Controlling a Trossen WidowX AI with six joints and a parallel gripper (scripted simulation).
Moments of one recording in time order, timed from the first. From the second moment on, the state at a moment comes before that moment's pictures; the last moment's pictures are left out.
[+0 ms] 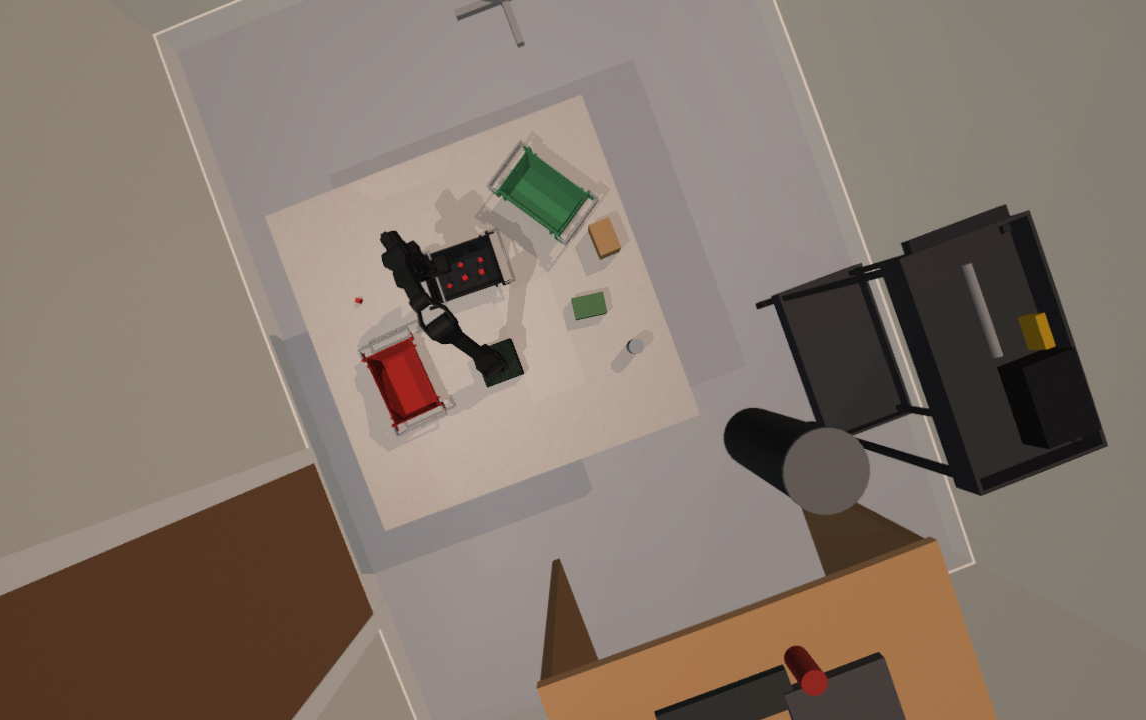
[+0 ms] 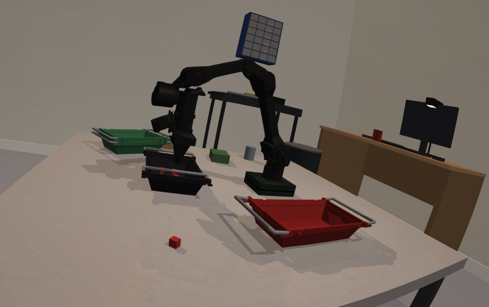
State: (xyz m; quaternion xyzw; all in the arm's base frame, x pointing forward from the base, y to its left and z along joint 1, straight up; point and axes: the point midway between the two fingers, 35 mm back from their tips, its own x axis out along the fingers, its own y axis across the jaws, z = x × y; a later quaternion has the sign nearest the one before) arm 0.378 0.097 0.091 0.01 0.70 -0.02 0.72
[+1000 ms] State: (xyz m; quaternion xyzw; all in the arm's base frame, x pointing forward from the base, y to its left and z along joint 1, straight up) arm 0.397 -0.031 0.122 0.01 0.70 -0.02 0.72
